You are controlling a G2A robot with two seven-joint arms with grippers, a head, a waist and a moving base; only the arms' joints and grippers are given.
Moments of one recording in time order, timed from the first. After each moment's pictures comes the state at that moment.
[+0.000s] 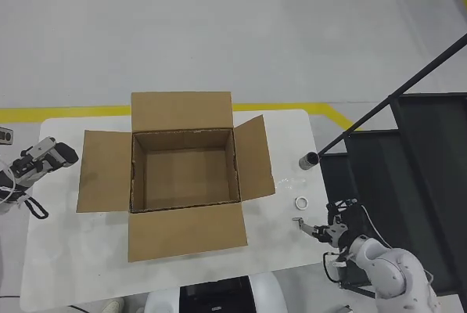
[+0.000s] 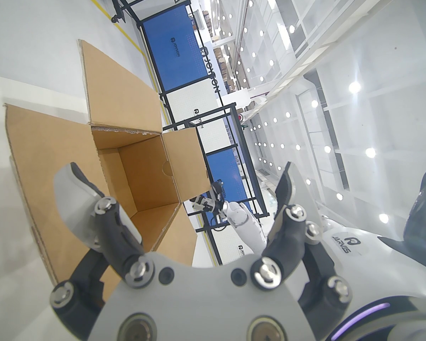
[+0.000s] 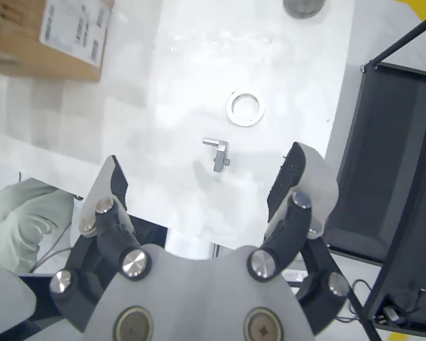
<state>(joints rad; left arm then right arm) 1.30 -0.98 -1.84 -1.41 -0.49 -0.38 -1.20 -2.00 -1.31 1.84 -1.86 -1.01 -0.51 0.63</state>
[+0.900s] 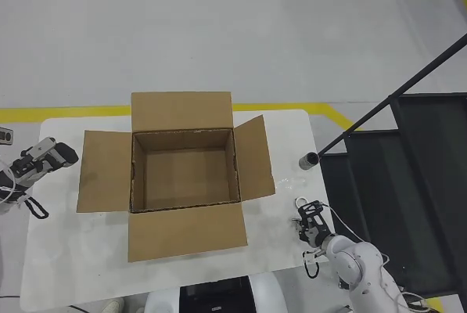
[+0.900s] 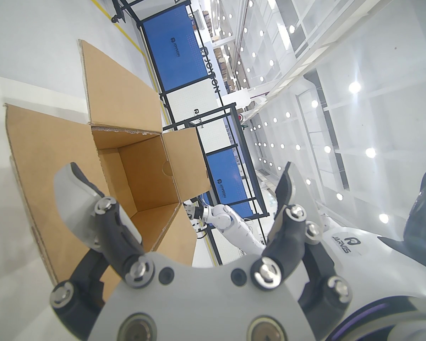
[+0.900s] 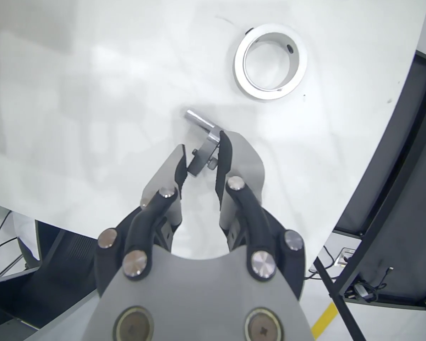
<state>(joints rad) 1.30 -0.98 -1.84 -1.41 -0.49 -0.38 -1.20 -1.87 -1.30 1.64 -1.68 -1.28 -0.33 0.57</state>
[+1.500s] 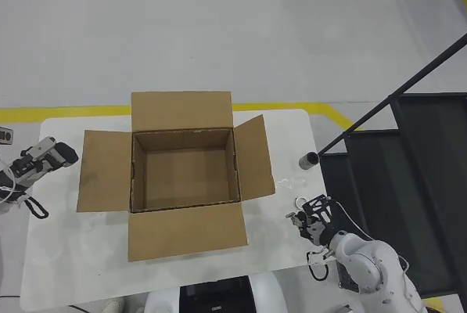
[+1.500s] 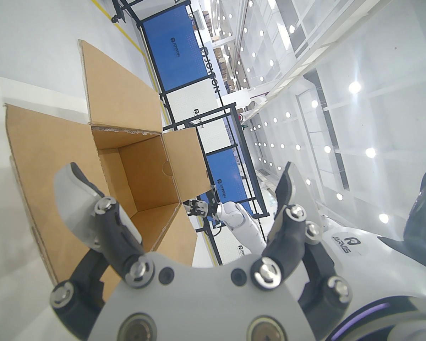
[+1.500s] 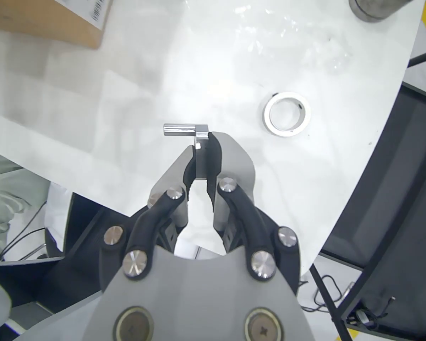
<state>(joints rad) 1.30 -0.98 -1.84 -1.41 -0.49 -0.38 -1.20 -1.97 -1.28 1.72 -1.92 -1.05 -0.45 0.63</state>
